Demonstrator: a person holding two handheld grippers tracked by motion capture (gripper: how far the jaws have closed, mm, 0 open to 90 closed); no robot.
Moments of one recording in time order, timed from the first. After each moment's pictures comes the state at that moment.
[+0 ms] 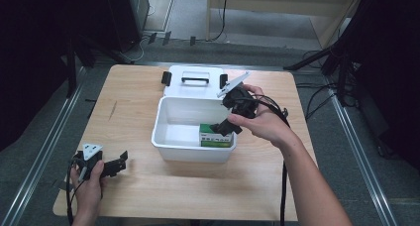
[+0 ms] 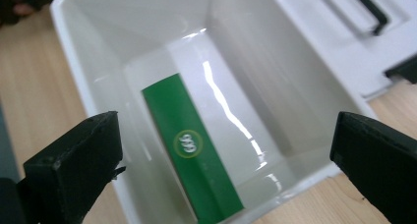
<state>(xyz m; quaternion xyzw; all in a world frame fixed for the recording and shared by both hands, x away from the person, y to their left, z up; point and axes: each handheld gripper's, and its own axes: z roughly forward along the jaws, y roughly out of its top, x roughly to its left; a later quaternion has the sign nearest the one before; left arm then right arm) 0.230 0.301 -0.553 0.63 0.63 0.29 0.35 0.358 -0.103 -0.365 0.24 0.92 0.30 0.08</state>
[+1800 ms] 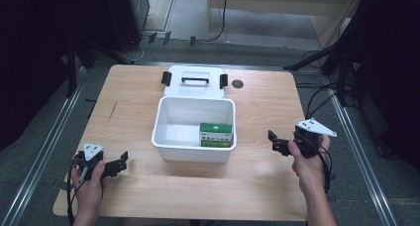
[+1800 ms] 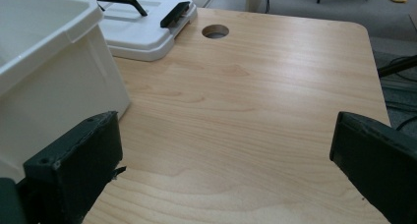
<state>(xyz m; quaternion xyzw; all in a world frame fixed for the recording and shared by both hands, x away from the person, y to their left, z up) 0.229 0.299 -0.553 0.64 0.63 0.29 0.34 0.299 -0.268 -0.460 0.51 0.70 0.43 0.26</state>
